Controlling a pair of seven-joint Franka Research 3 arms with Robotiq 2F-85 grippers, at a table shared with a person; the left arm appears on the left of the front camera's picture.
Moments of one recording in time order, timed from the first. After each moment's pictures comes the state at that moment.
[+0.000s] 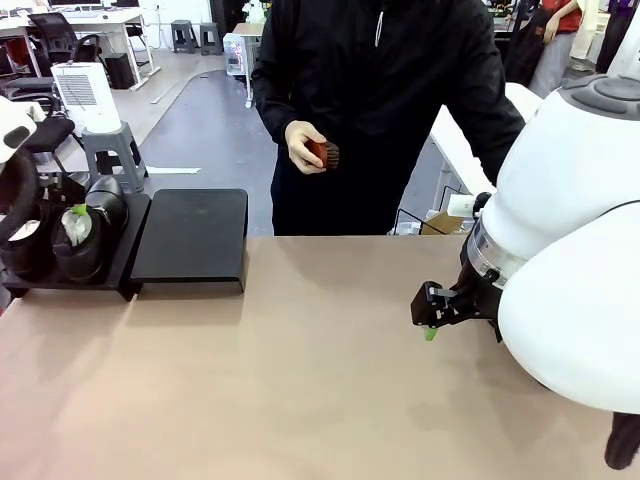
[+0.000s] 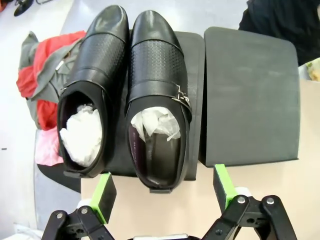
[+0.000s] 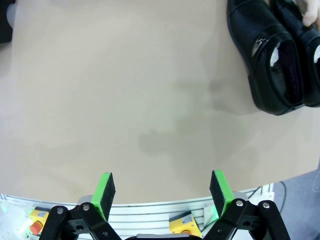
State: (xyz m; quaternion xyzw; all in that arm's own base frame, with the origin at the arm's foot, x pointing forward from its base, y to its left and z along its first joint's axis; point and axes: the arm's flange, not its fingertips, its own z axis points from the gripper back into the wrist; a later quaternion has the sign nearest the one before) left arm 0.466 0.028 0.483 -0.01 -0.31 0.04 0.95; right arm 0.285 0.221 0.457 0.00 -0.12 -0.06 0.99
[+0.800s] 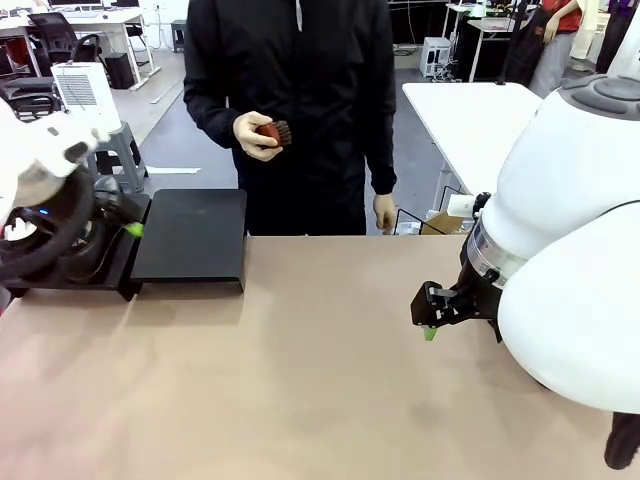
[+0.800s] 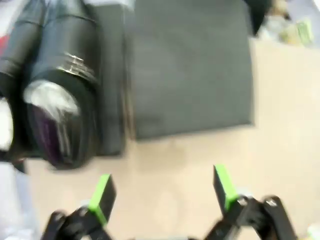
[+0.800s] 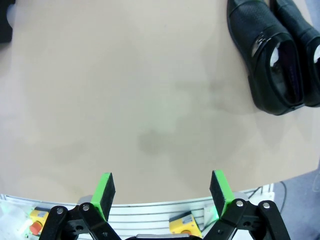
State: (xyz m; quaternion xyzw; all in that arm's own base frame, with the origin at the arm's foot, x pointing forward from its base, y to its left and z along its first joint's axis) left arm 0.439 -0.074 0.474 -0.08 -0.24 -0.03 0.97; right arm 0.285 0.221 0.457 0.00 -0.12 -0.06 0.99
